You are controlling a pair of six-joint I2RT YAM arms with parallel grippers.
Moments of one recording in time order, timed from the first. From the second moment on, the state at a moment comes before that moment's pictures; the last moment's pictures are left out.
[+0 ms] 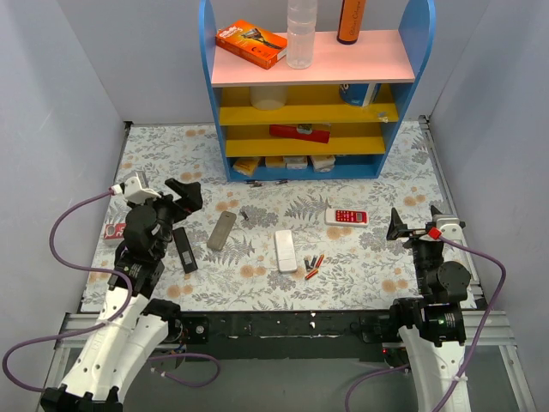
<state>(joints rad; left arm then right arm) -0.26 0.58 0.61 -0.10 -0.21 -0.57 0.10 0.01 0.33 -0.12 0.05 -0.09</state>
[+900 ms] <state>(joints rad) -0.26 1.07 0.71 -0.71 -0.33 -1.00 0.15 0.01 0.33 -0.13 0.06 -0.08</state>
